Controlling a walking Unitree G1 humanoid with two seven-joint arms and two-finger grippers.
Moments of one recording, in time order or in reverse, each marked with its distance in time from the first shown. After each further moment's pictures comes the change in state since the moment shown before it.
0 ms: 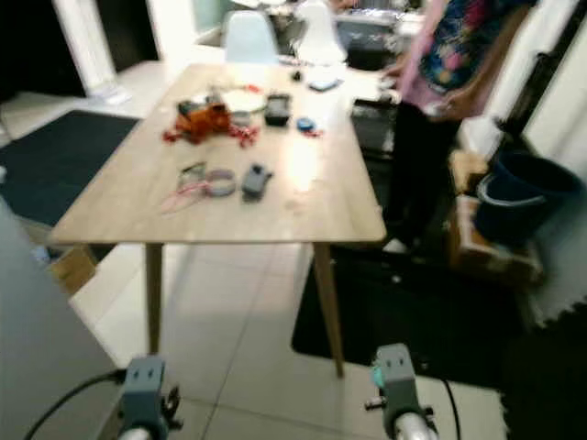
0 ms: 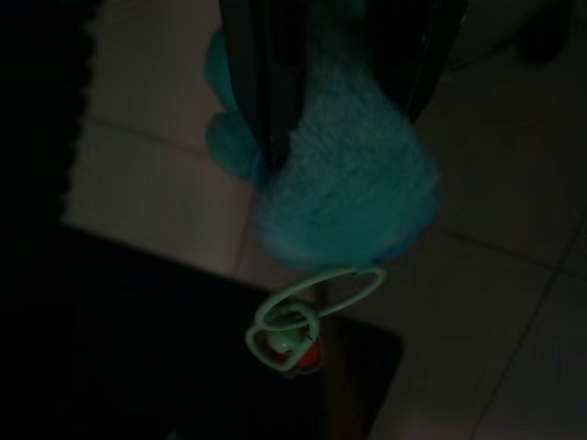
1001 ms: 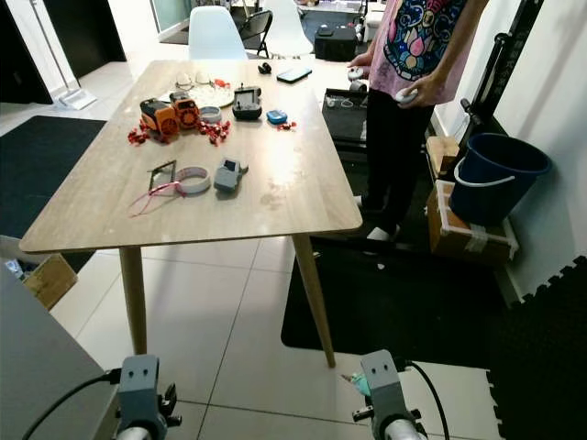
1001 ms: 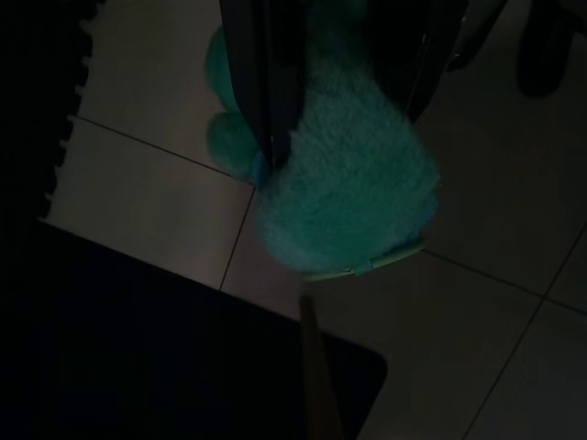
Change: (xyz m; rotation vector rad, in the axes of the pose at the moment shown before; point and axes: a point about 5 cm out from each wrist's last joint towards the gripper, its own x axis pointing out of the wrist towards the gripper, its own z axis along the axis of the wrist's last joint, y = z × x) left arm 0.002 0.000 0.004 -0.046 -0.013 0.021; right arm 0.000 0.002 0.001 -0.065 -0.003 0.042
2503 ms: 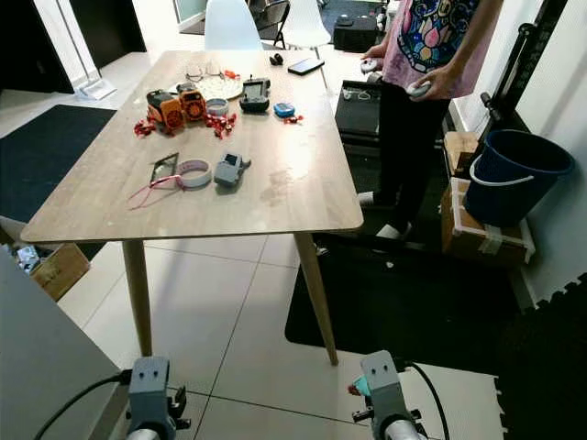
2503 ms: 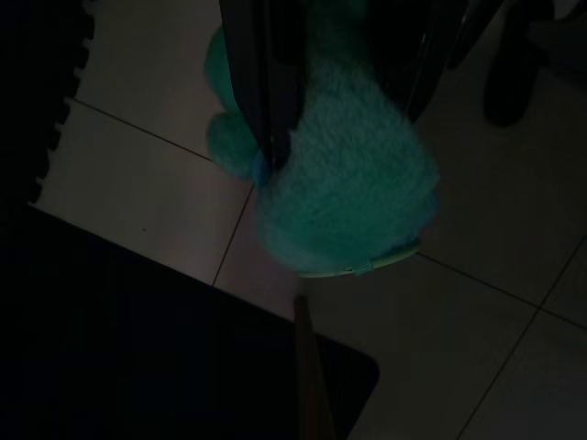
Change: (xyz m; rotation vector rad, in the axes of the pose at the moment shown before) left arm -0.001 -0.011 -0.002 0.014 0.009 -0.036; right arm 0.000 0.001 0.000 -0.003 -0.003 0.001
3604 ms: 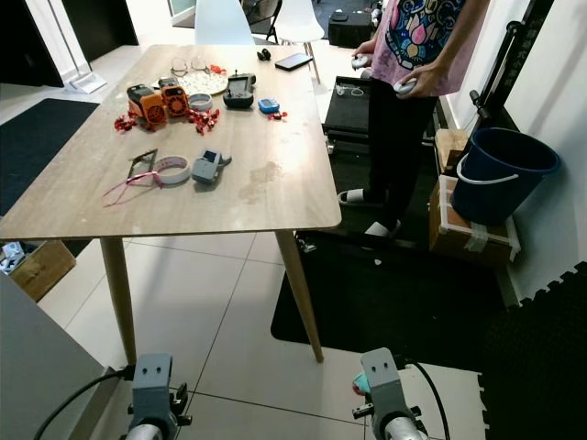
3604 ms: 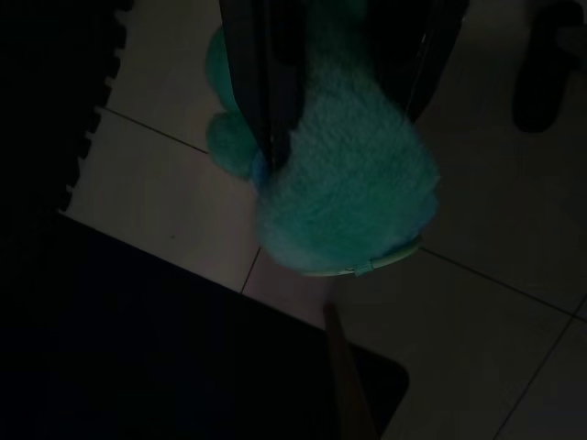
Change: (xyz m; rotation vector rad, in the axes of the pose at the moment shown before) left arm 0.003 -0.001 0.004 0.016 0.006 0.002; right arm 0.001 -0.002 0.003 -0.002 -0.010 -0.008
